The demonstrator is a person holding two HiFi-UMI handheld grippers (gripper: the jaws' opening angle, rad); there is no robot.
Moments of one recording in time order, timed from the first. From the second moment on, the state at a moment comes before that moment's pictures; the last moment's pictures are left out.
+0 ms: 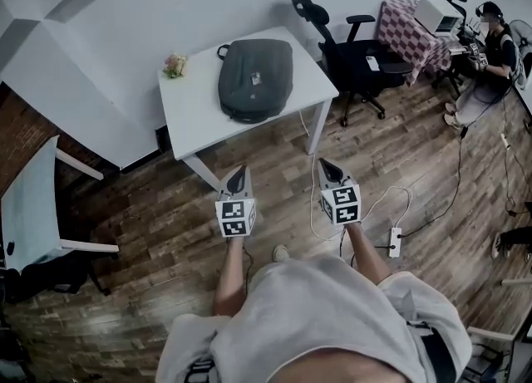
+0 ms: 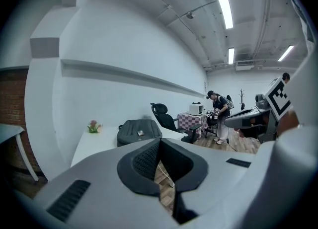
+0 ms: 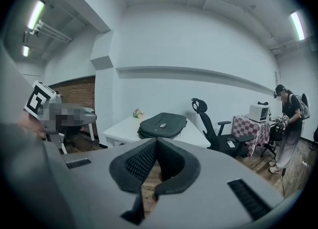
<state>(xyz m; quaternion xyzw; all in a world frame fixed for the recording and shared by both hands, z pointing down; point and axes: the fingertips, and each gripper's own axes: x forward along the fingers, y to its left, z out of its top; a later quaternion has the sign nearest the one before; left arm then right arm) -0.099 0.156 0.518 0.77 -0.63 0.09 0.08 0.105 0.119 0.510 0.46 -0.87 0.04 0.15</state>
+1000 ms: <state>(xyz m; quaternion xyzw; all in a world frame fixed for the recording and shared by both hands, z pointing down) -0.117 0.022 0.549 0.79 -0.59 0.13 0.09 0.073 0.002 0.546 0.47 -0.86 0.06 0.17</state>
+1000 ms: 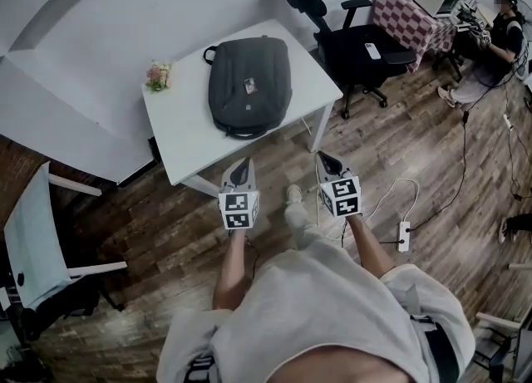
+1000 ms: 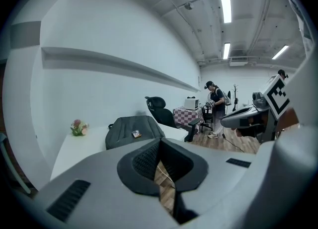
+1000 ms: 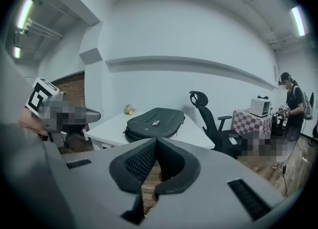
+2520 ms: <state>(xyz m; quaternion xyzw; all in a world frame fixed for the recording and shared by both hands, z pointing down) -0.118 -0.186 0.607 0.77 -0.57 0.25 0.12 0.053 -0.259 0.619 0.40 -0.88 0.16 0.21</state>
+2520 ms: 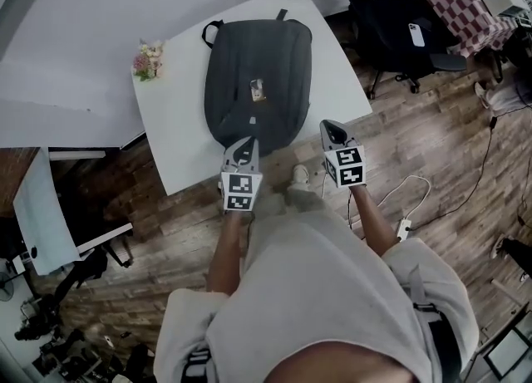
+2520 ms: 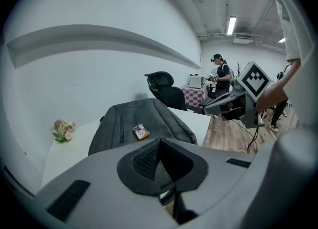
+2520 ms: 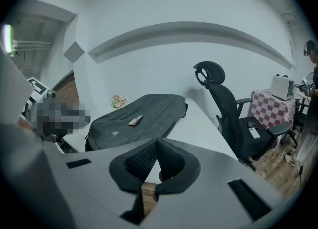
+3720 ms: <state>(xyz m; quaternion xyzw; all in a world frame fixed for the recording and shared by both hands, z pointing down) -0.083 -0.160 0.685 0.81 -0.26 0.53 -0.07 0.035 -0.257 0.670 0.38 -0.86 0.15 0.29</state>
